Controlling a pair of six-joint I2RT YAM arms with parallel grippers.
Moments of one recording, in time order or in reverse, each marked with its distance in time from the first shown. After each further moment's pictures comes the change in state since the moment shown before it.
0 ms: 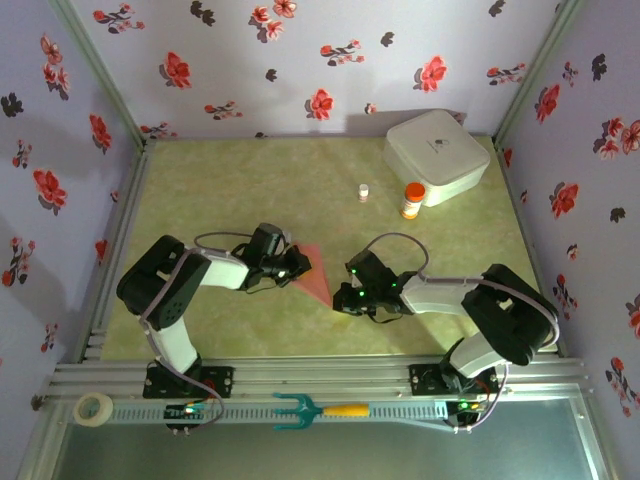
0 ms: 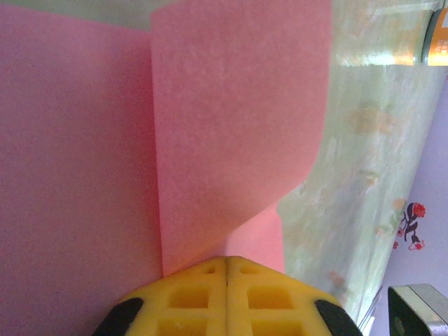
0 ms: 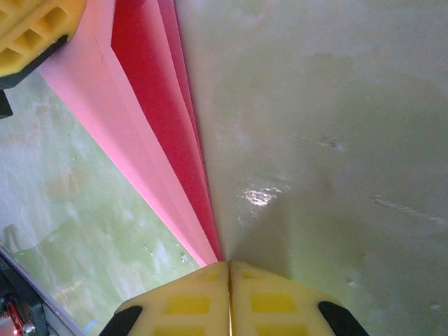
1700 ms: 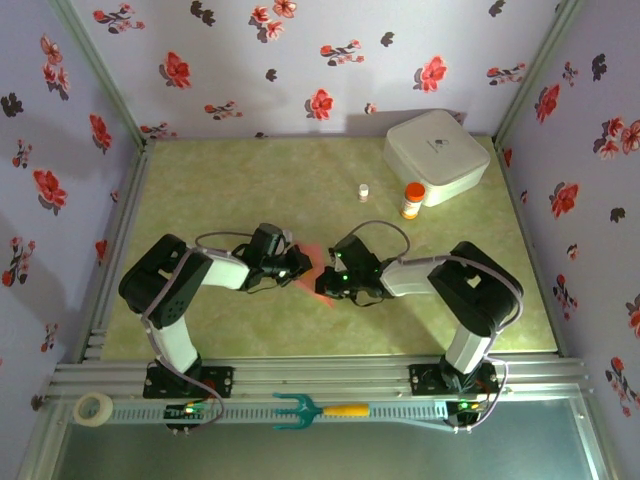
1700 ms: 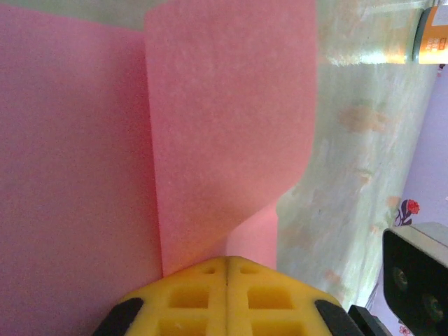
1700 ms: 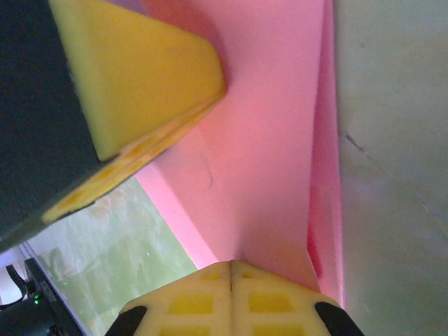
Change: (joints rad) left arm 0.000 0.014 -0.002 0.035 0.011 0.001; right arm -0.028 0.218 0.154 0.160 -0.072 -0.005
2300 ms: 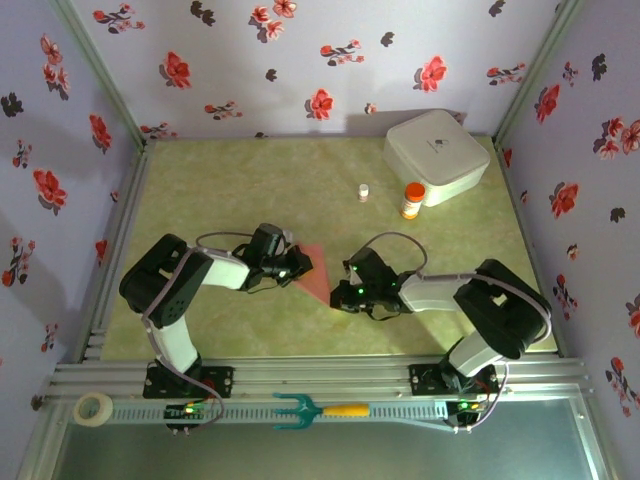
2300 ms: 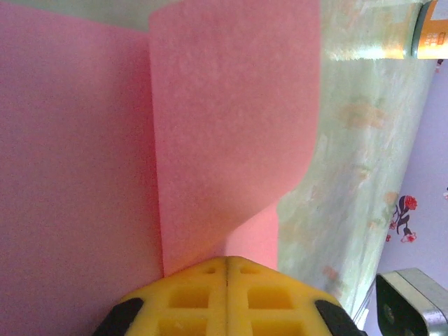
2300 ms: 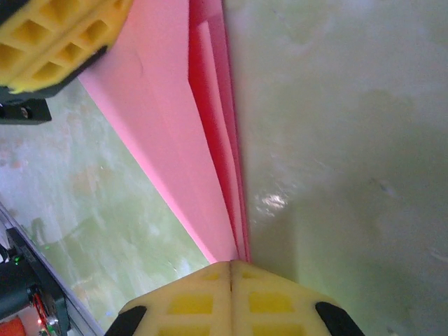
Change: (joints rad) left arm 0.000 0.005 0.000 0.005 0.014 0.000; right arm 0.000 -0.181 -0.167 -0.055 0.003 -0.007
